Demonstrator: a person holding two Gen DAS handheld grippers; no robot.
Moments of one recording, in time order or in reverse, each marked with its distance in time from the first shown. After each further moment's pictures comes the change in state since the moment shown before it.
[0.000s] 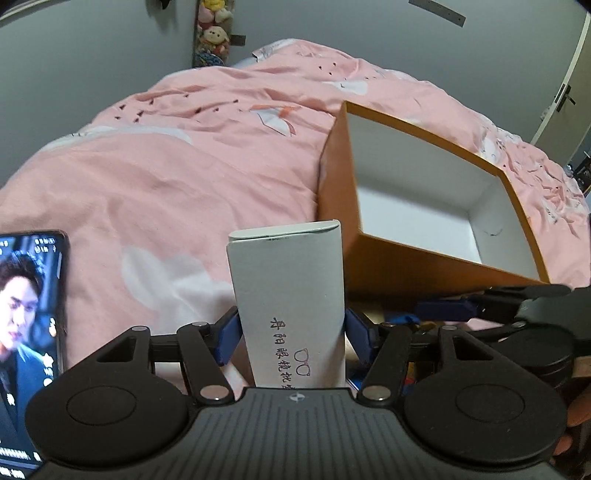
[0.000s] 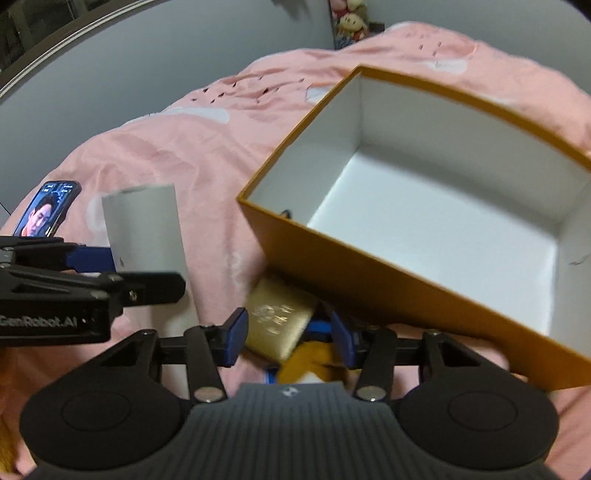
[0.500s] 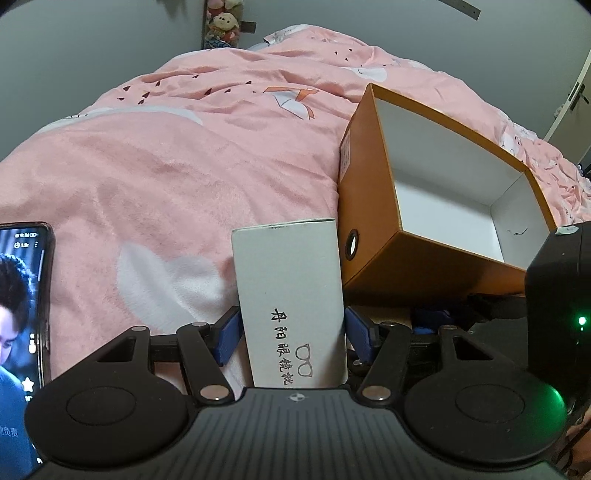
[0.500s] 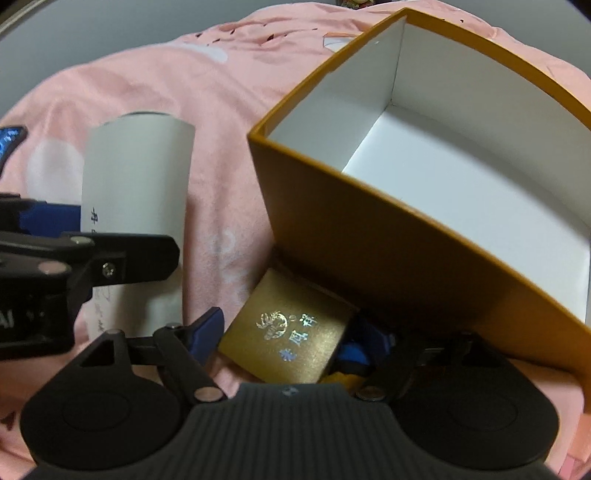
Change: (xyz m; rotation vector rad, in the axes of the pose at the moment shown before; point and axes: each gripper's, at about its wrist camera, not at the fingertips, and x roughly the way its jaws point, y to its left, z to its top) left arm 0.029 0.019 0.004 -0.030 0.044 0.009; right arm 0.069 0.026 0.000 -0.078 0.087 -0.096
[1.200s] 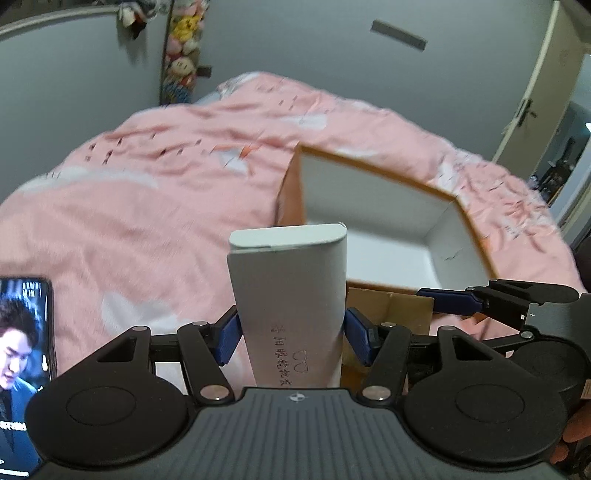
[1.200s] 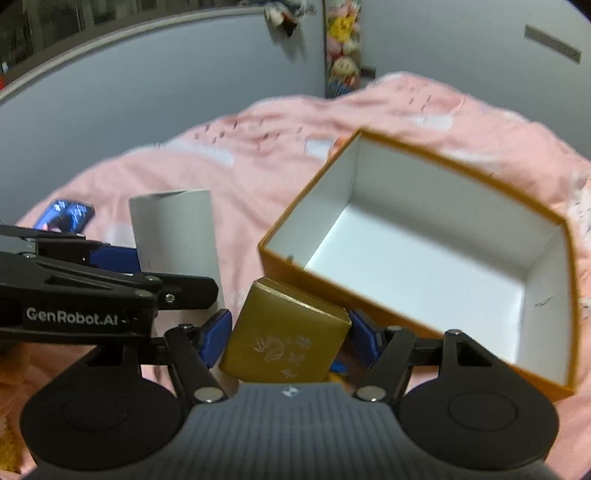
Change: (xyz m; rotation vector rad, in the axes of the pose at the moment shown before) left arm -0.063 -0.029 0.002 0.079 -0.158 -0.136; right arm -0.120 -0.009 -0.011 0.022 -0.283 -0.022
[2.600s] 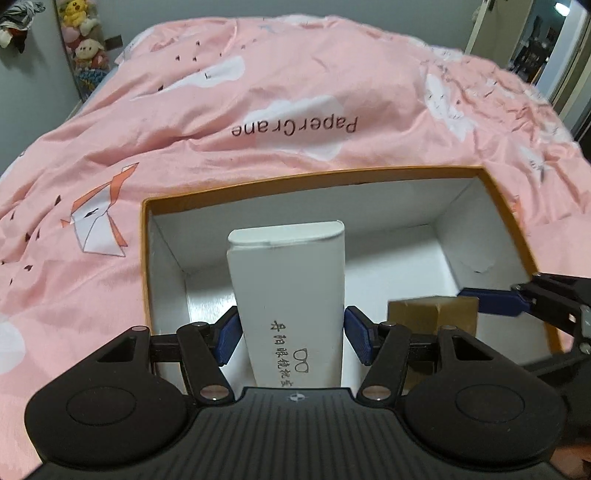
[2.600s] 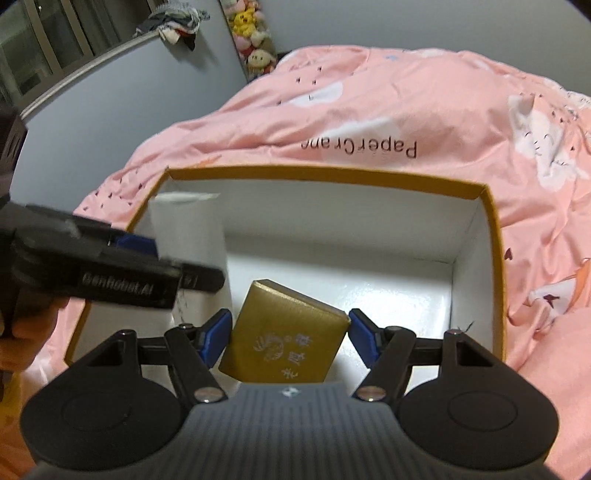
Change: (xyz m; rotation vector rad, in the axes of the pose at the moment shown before) left arm 0.204 -0.074 0.118 0.284 0.327 0.002; right arm 0.068 -0.178 0.035 0.286 0.084 -0.014
